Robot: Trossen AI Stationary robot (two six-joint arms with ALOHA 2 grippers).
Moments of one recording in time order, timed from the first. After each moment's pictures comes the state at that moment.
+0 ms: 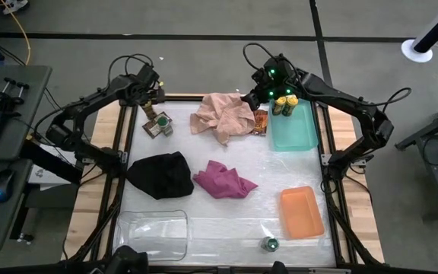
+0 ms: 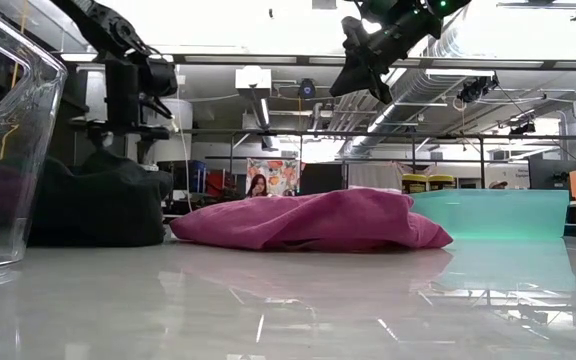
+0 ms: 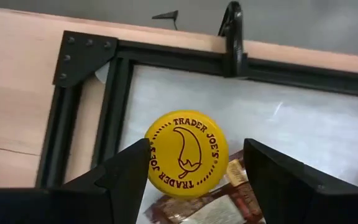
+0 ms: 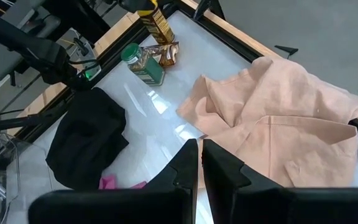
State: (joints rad) left arm 1.00 1.43 1.04 -0.85 -0.35 -0.66; right arm -0.61 1.53 1.41 -0.57 -0.35 0.29
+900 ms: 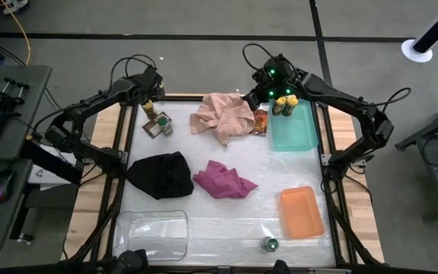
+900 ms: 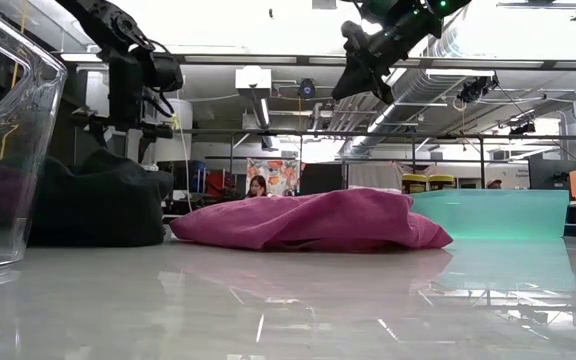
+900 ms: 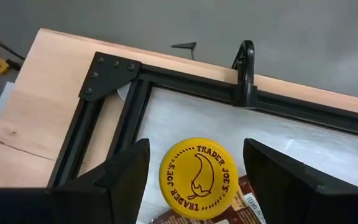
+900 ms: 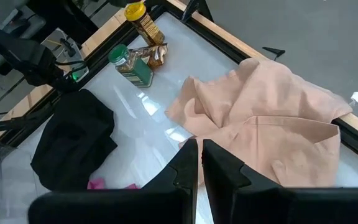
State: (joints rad) left arm 0.94 1.41 1.04 -0.84 -0.52 -0.78; right arm -0.61 1.53 1.41 -0.58 -0.30 0.28
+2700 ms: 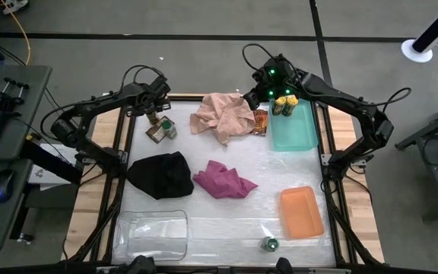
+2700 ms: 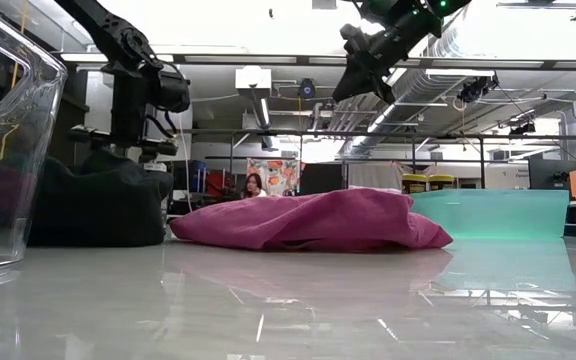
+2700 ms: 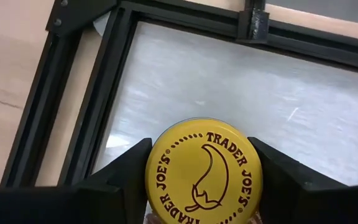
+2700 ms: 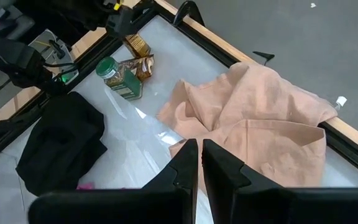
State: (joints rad) left arm 0.86 1.49 0.99 -0.87 -0.43 -0.91; right arm -0.62 1.53 1.41 -0.57 -0.26 0.26
